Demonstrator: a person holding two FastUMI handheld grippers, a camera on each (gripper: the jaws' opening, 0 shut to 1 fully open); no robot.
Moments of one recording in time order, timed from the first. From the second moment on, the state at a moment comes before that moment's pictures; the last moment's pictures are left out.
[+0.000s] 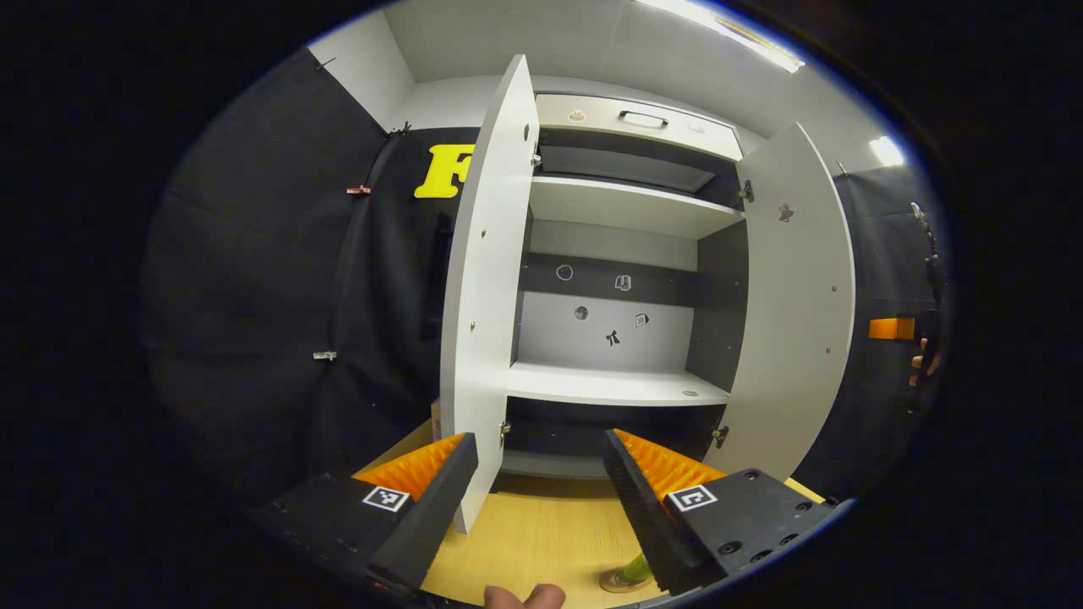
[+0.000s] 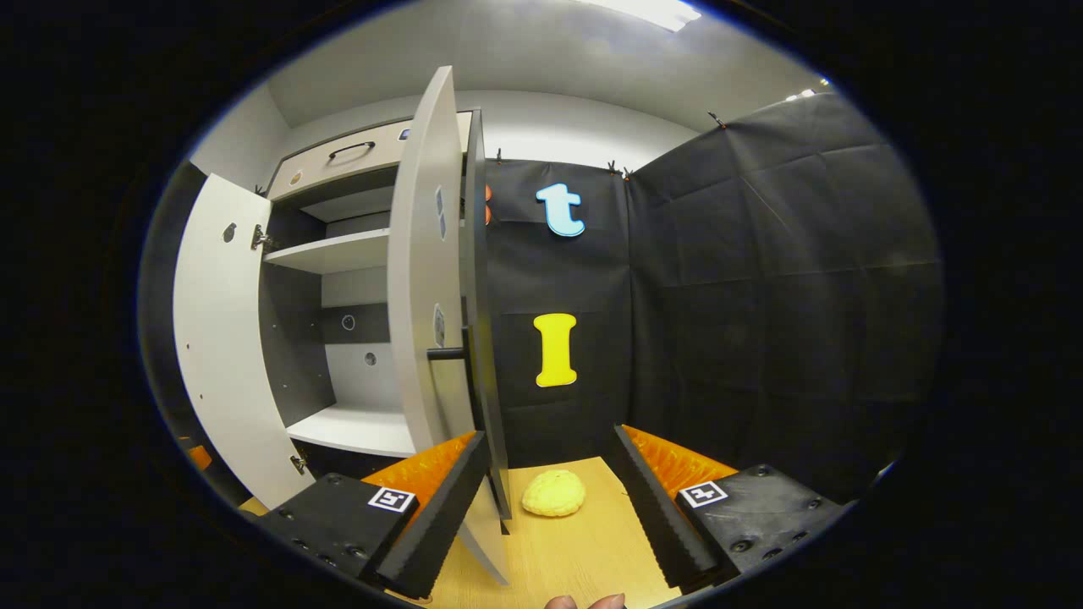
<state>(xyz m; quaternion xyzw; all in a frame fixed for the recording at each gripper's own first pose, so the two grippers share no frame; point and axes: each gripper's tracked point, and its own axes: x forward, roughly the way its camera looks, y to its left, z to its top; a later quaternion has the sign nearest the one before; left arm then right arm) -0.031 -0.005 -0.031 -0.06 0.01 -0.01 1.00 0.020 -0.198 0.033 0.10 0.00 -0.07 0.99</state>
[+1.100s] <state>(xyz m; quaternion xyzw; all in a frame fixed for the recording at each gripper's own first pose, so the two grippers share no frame) -0.043 0.057 -0.001 -0.02 -0.01 0.04 1.00 0.063 -0.099 0.039 0.09 0.01 0.03 1.00</state>
